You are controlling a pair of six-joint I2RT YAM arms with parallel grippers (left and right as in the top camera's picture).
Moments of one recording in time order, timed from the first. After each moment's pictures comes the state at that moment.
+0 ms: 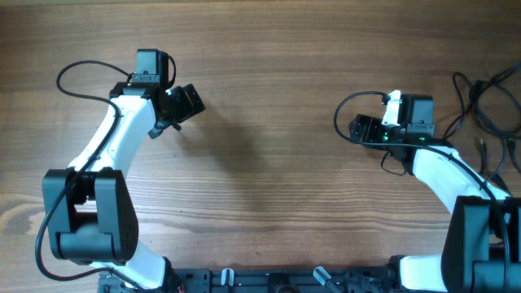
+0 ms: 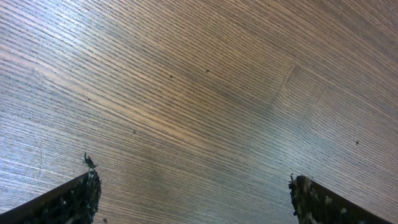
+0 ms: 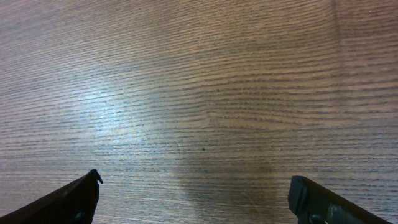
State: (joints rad) left arm -0.05 1.77 1.21 -0.68 0.05 -0.54; right arm -0.04 1.57 0.71 -0.14 -0.20 0.18
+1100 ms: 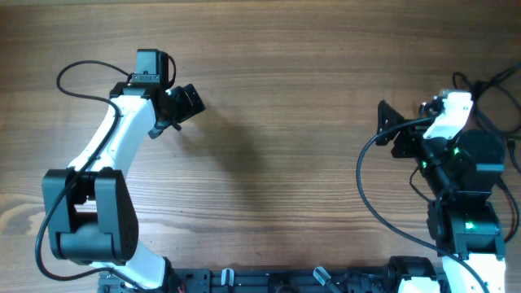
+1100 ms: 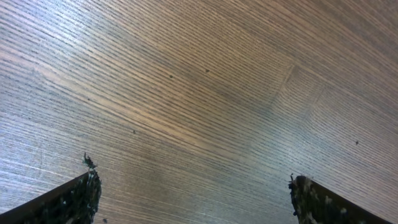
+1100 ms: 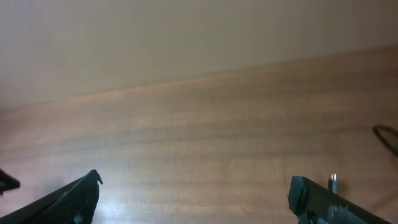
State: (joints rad) left arm -0.05 1.77 1.21 -0.68 0.05 -0.54; right arm -0.04 0.77 0.71 -0.31 -0.19 0.18
